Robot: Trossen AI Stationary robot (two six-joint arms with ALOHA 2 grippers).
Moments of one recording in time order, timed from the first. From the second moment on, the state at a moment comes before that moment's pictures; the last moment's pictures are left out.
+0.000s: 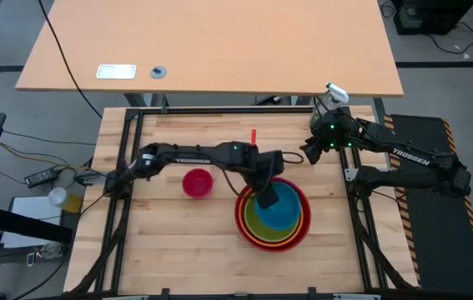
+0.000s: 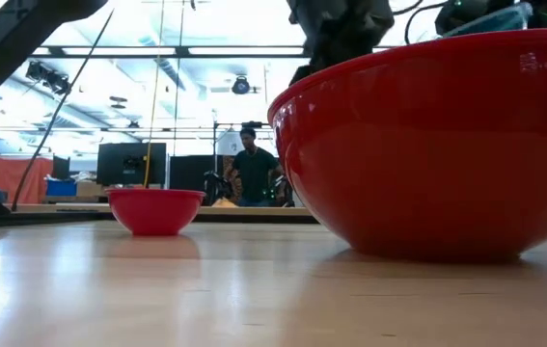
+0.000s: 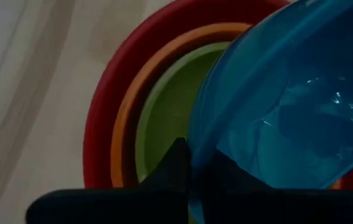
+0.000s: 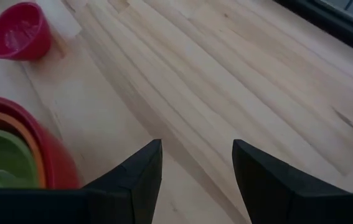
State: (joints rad) left arm -0.03 2.25 2.25 -1.04 0.09 -0.44; right arm -0.56 0.87 0.73 -0.71 -0.11 0.25
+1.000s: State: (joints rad) left arm -0.07 2.26 2.28 -1.28 -0.11 -0.27; right arm -0.56 0.87 0.73 -0.69 -0.10 0.25
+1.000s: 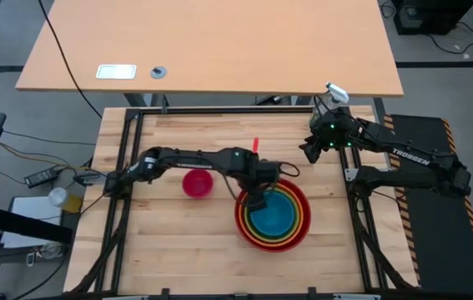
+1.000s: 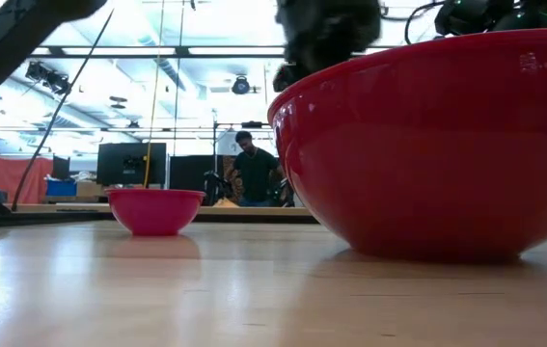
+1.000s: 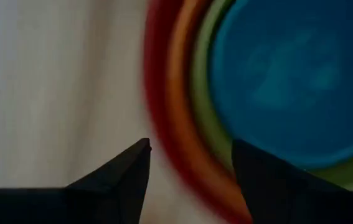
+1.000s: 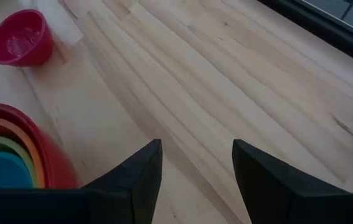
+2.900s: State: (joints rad) left arm 0.26 1.54 1.01 -0.72 0.13 -0.43; right arm -0.56 0.87 0.73 -0.63 -0.10 0.29
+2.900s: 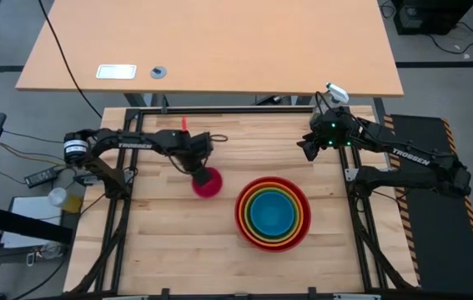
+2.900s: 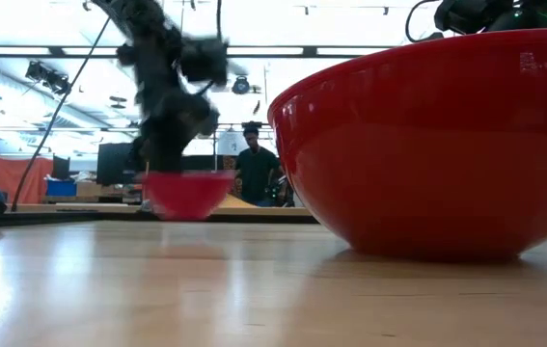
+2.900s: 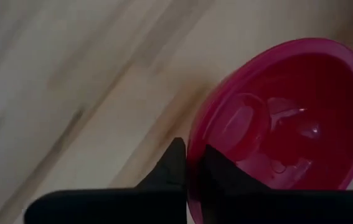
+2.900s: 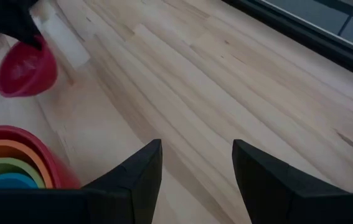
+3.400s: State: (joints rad) left arm 0.08 1.89 1.75 -0.86 0.07 -0.40; right arm -0.56 0.94 0.73 -0.62 -0.12 0.27
